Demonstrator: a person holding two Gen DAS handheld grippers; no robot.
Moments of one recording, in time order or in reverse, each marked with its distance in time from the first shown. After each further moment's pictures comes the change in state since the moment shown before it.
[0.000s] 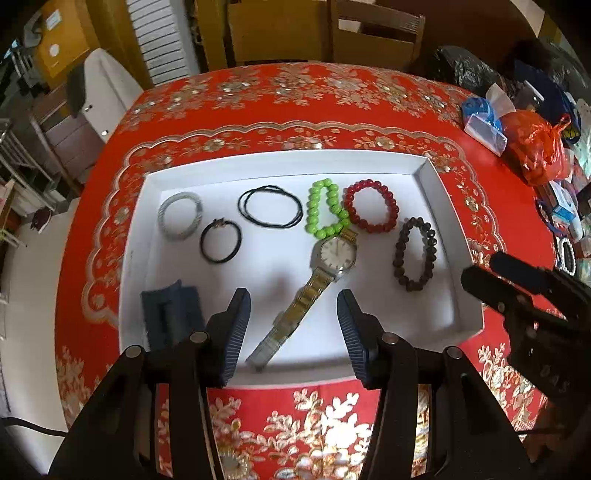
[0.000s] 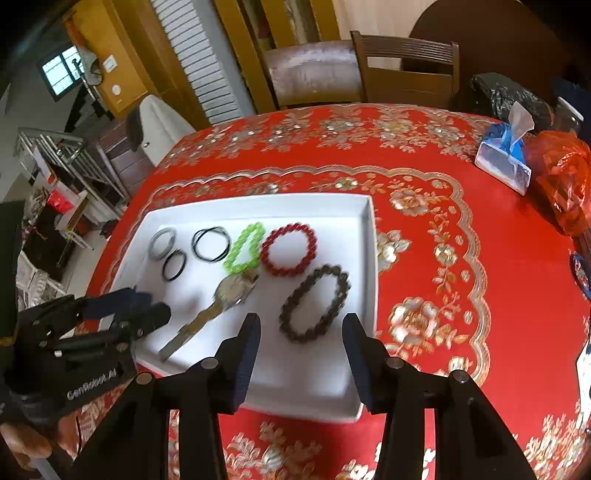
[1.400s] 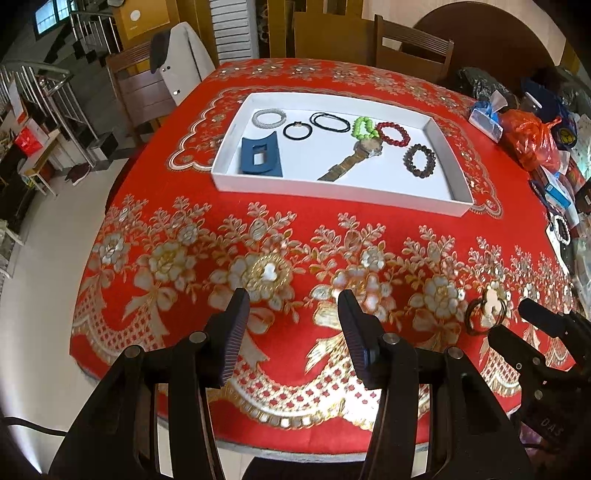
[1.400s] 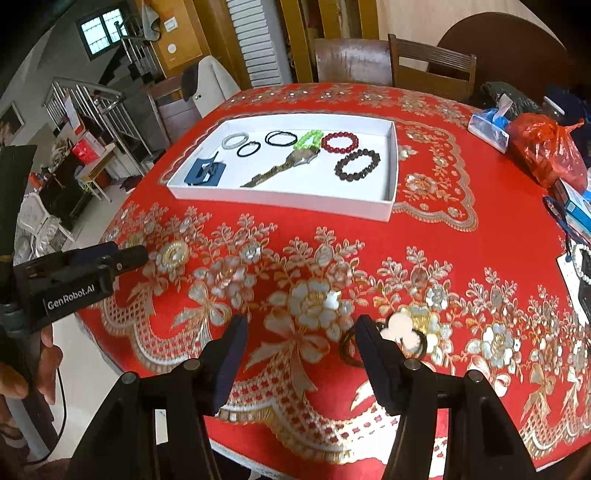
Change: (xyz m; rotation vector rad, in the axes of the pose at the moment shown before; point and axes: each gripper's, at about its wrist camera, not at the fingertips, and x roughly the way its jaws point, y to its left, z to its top) left arm -0.094 0.023 -0.183 -0.153 -0.055 0.088; right arm -0.095 0.047 -0.180 -0.142 0.039 0.013
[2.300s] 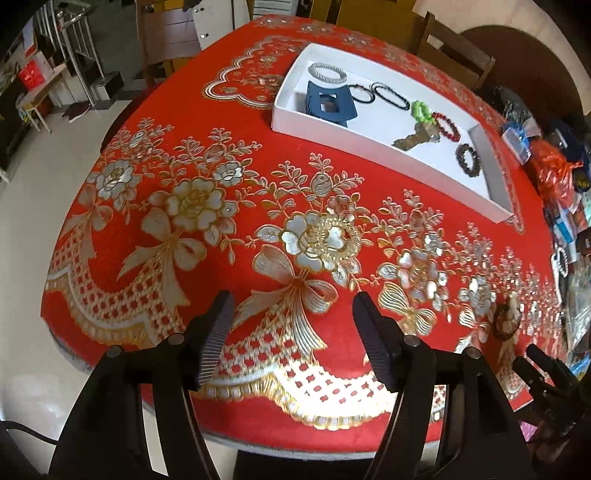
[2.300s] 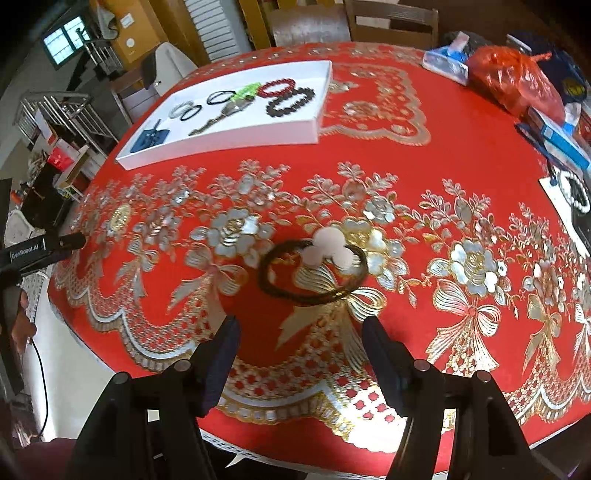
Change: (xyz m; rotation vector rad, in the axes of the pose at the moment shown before) left arm 0.048 0.072 -0.014 -0.171 0.125 -0.079; right arm 0.022 -0.066 -0.051 0.117 0.107 -0.037
